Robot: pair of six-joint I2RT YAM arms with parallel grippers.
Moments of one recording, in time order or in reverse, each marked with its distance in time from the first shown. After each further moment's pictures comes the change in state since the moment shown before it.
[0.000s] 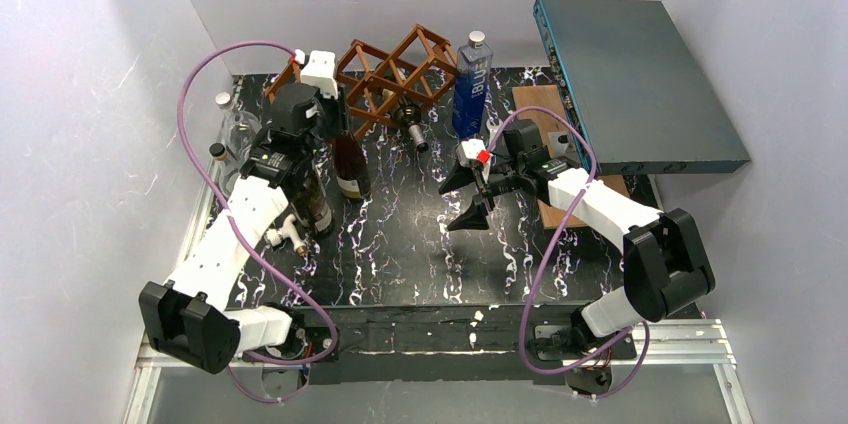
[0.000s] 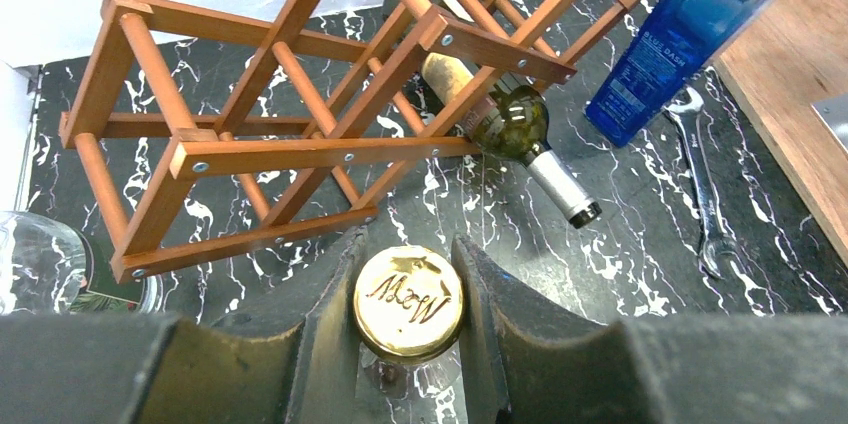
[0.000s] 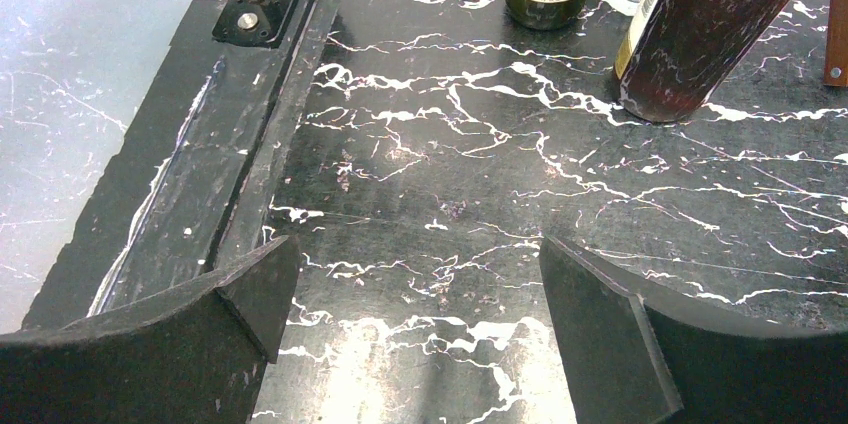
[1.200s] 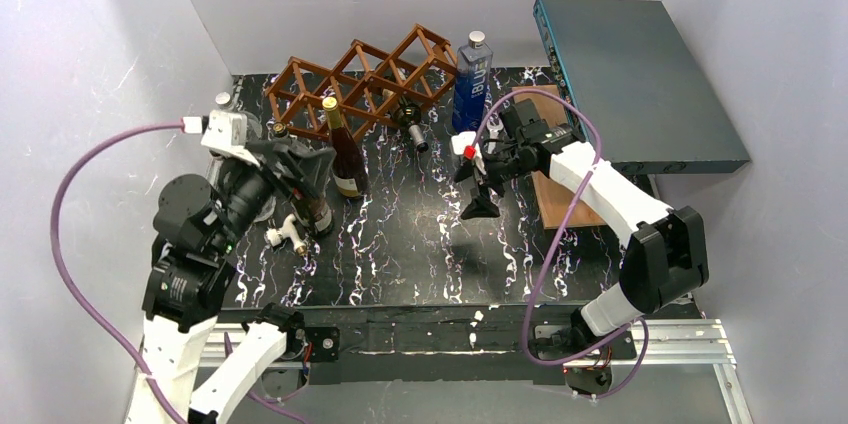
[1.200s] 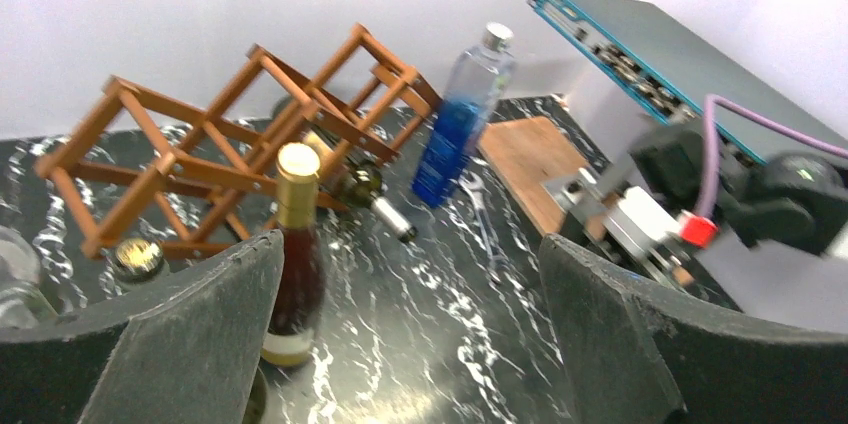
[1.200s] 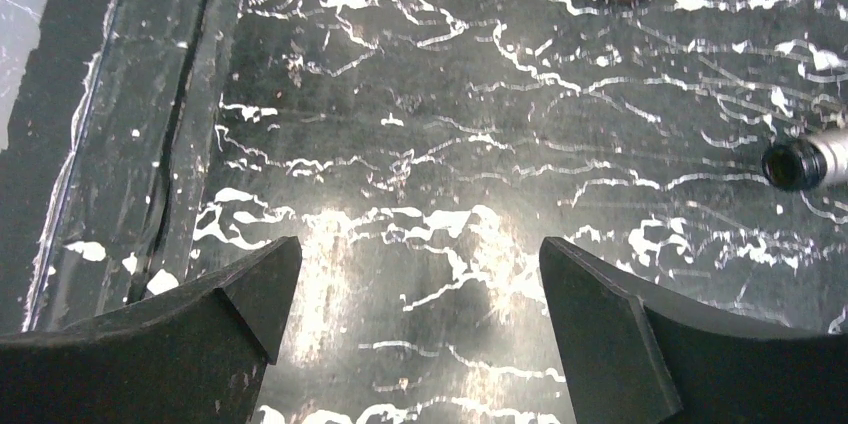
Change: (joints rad) left arm 0.030 -0.547 0.037 -0.267 0.246 -0.237; right arm -0.001 0.044 0.277 -0.552 0.261 -0.336
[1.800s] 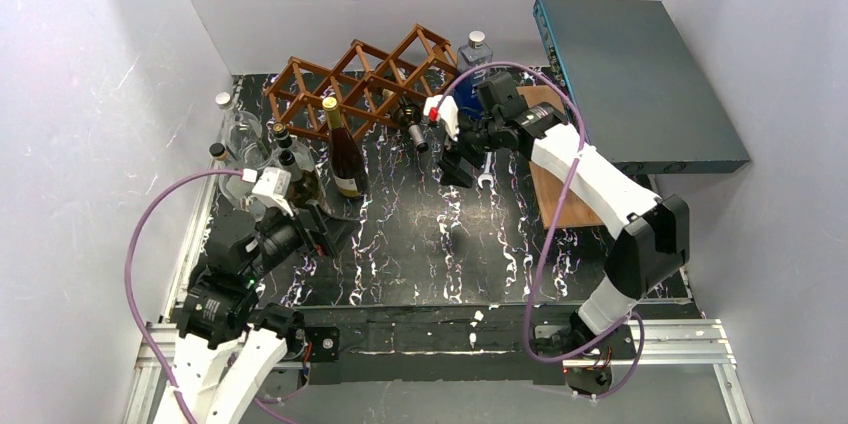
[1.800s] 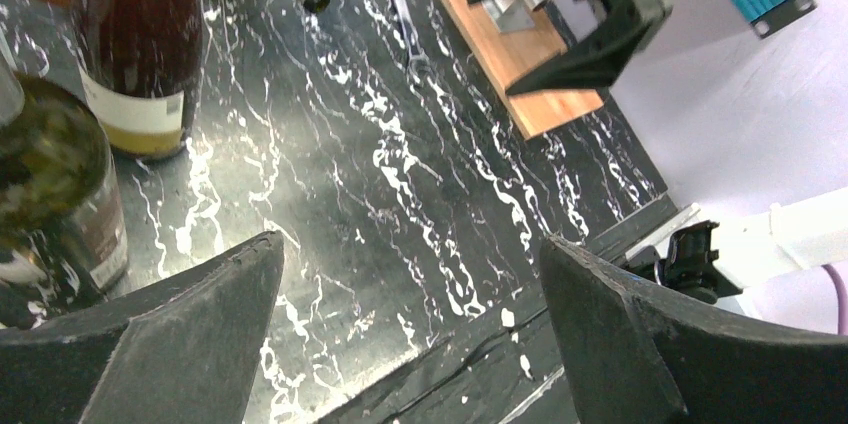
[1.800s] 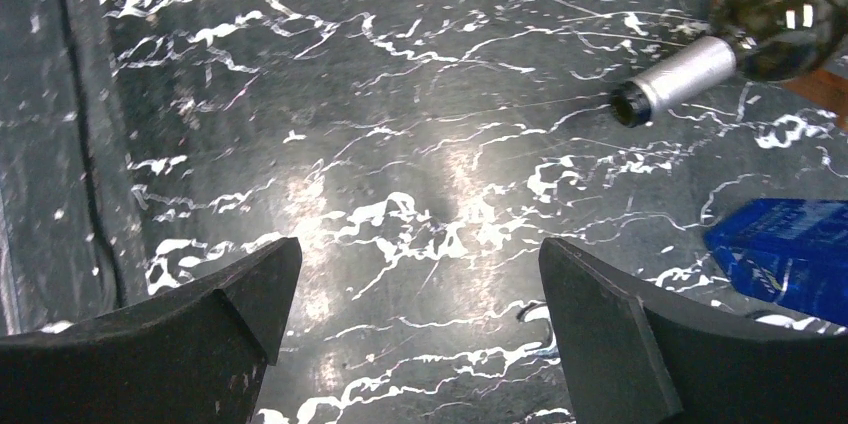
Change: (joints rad) left arm 0.000 -0.288 -0.433 -0.148 0.217 -0.175; right arm 0.105 0.082 0.269 0.017 0.371 0.351
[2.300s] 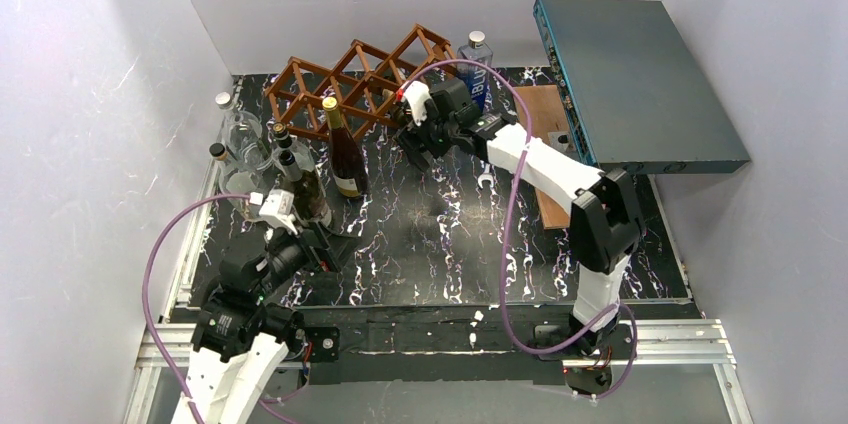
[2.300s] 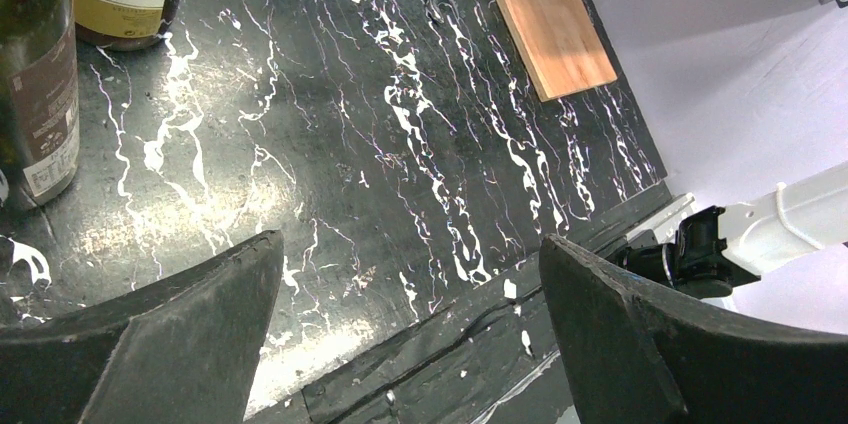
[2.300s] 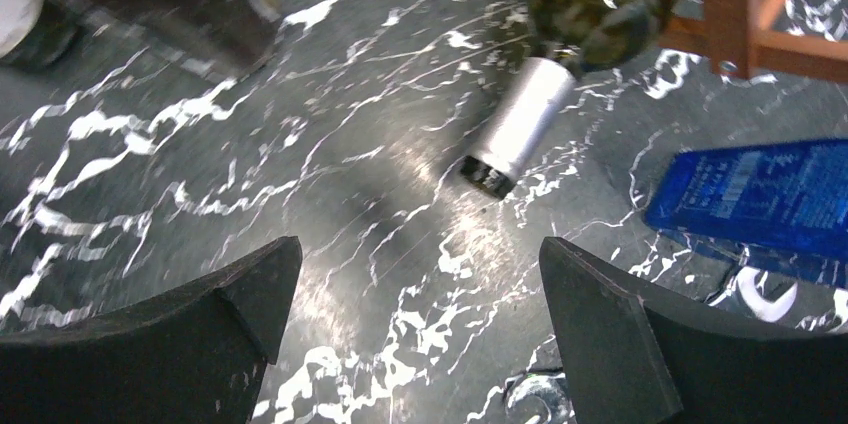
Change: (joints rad) left arm 0.000 -0.160 -0.225 0.021 0.001 -0.097; right arm 0.114 0.227 0.095 0.283 0.393 0.364
